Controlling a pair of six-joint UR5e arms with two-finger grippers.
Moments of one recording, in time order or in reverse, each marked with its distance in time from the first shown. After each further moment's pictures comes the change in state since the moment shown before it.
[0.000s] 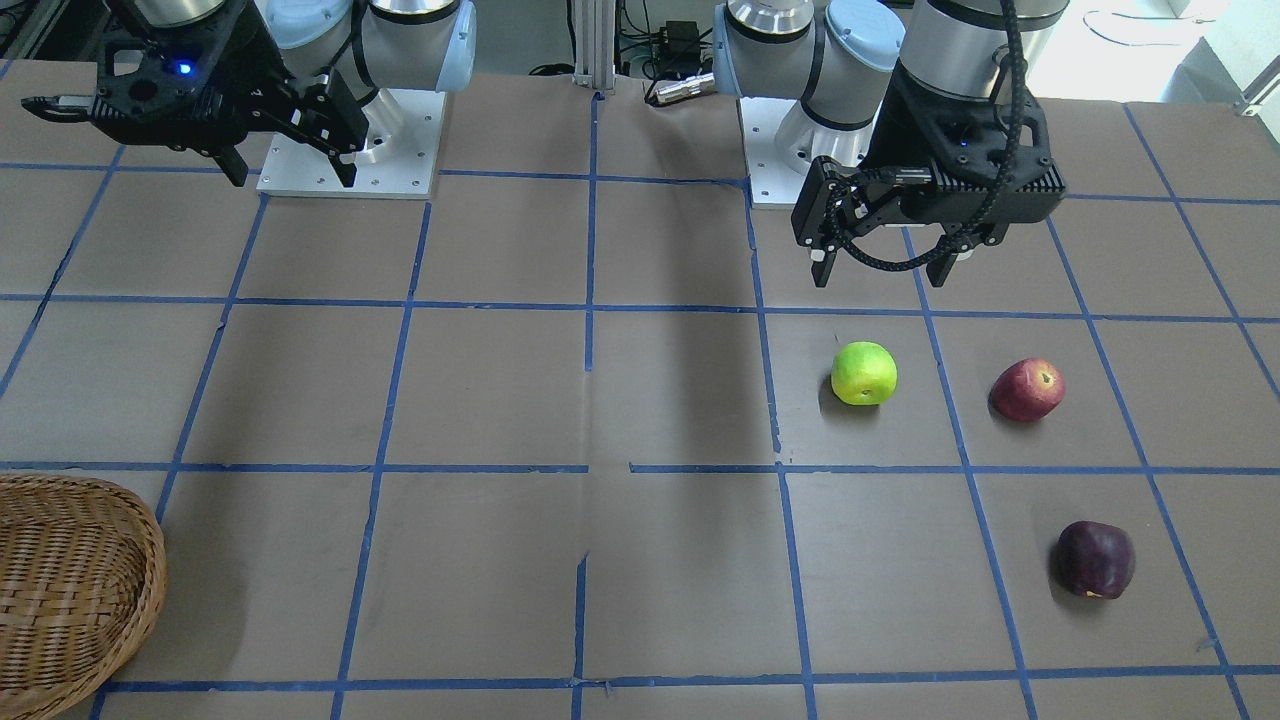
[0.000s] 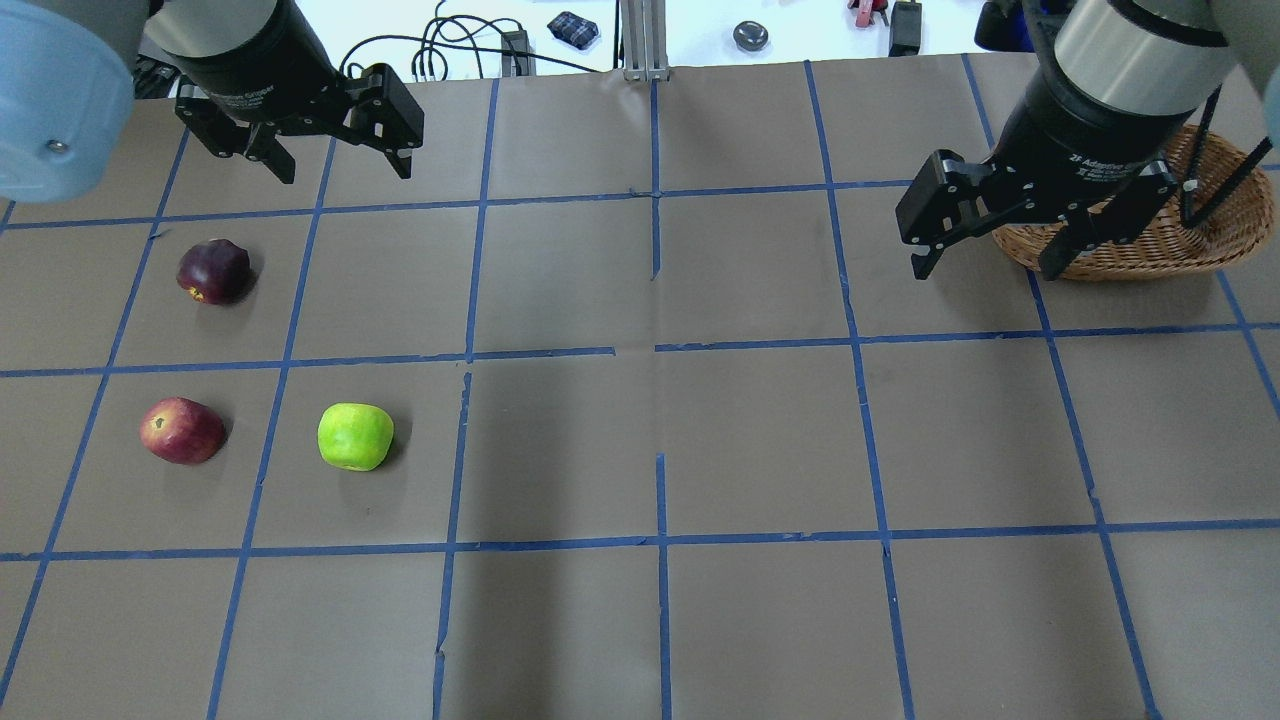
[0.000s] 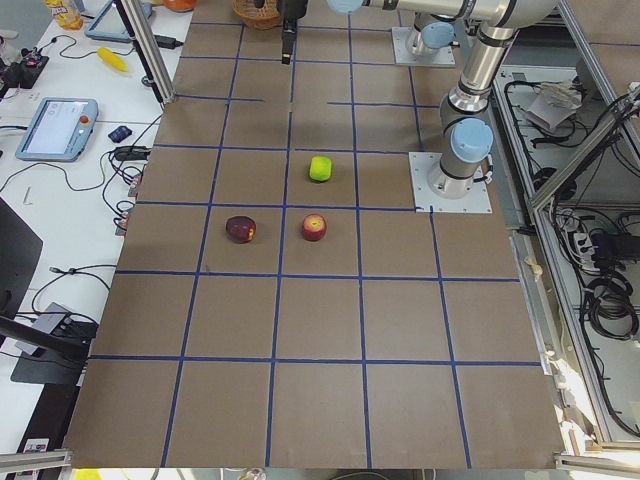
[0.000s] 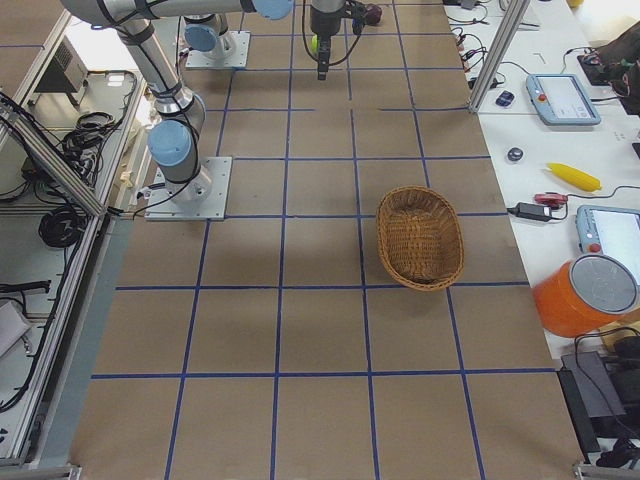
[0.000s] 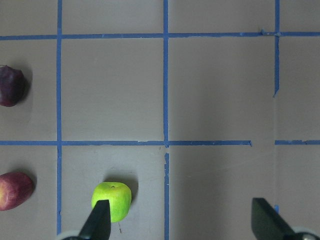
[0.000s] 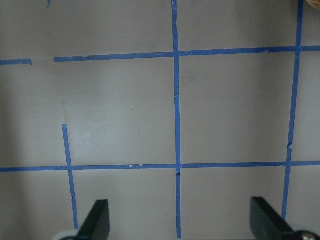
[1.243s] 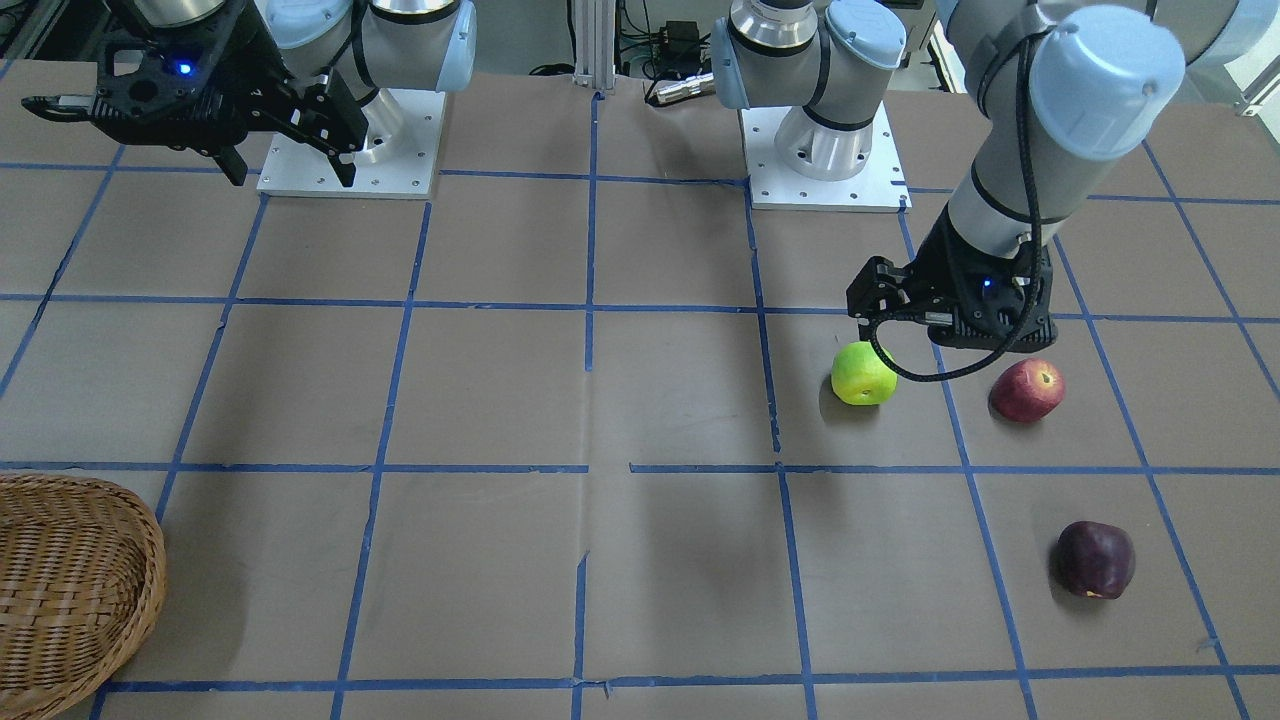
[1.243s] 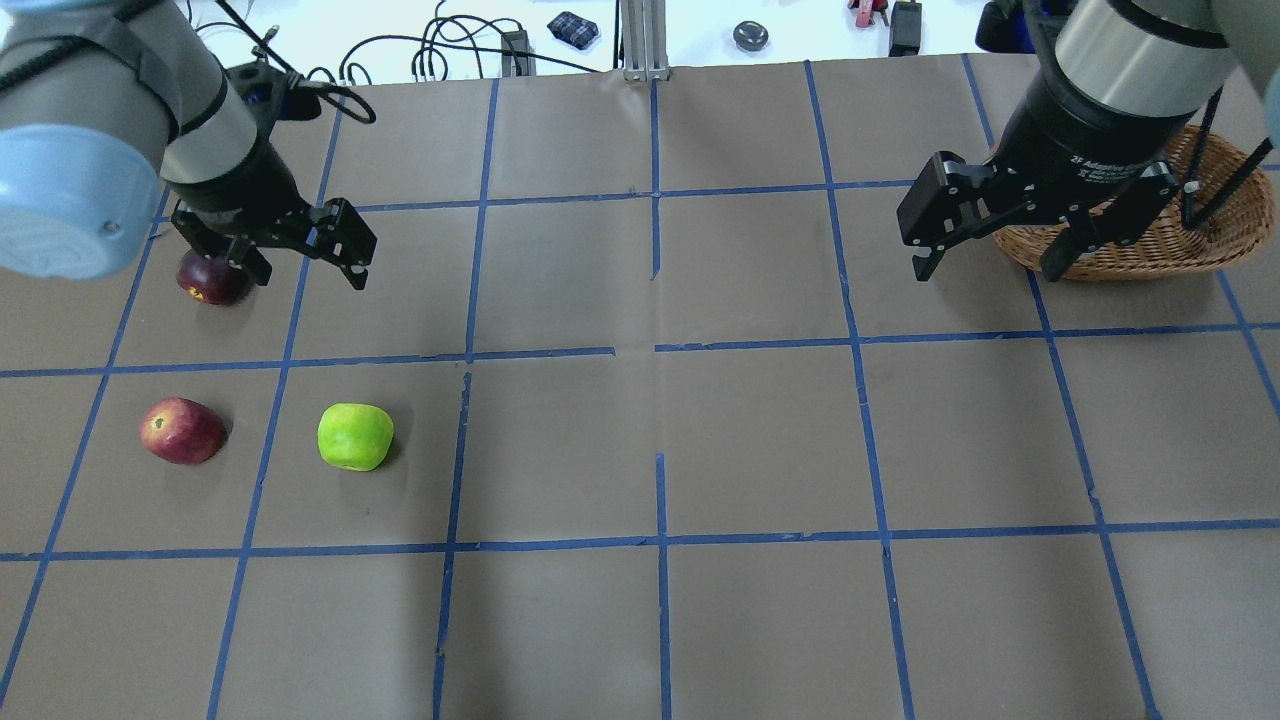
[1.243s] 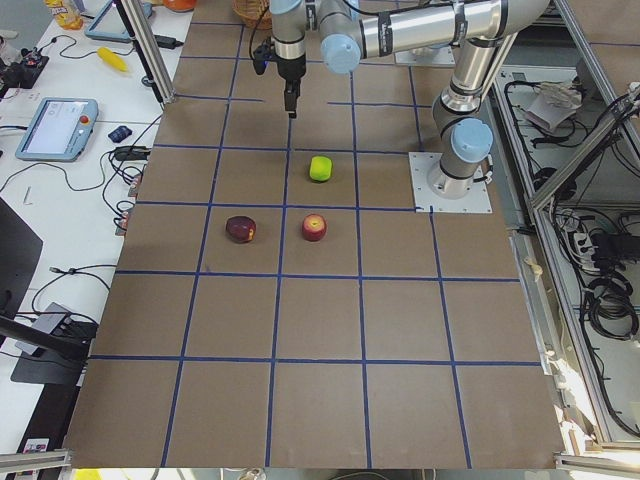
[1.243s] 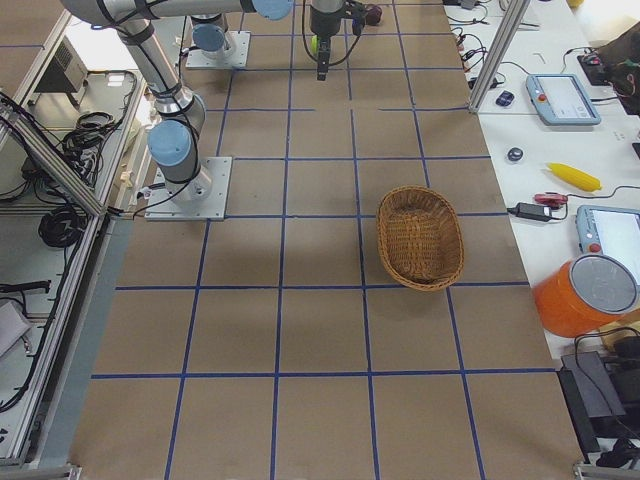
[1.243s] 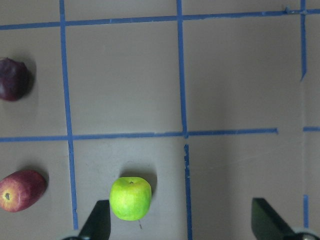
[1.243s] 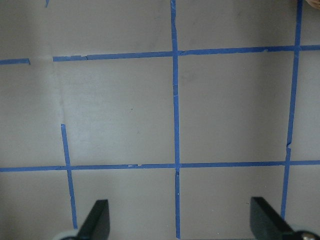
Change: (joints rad) left arm 0.183 -0.031 -0.286 0.110 0.002 0.285; right arm 0.000 0.000 0.001 0.003 -0.003 0.001
